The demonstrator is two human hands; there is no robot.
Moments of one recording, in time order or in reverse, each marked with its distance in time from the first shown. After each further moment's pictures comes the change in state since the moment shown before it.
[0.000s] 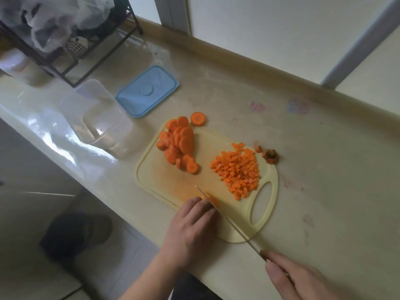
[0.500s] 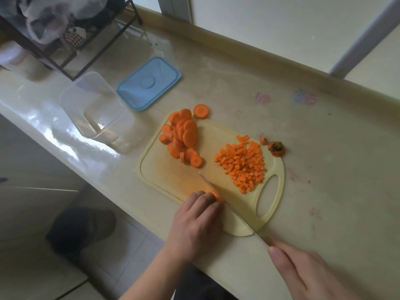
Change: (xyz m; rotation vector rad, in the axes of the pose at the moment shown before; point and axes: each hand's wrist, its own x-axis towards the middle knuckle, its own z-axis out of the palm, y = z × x) left_hand 0.004 0.004 0.000 0.042 0.061 -0.034; right_hand 0.007 -0.004 -0.019 -0.040 -0.114 -0.013
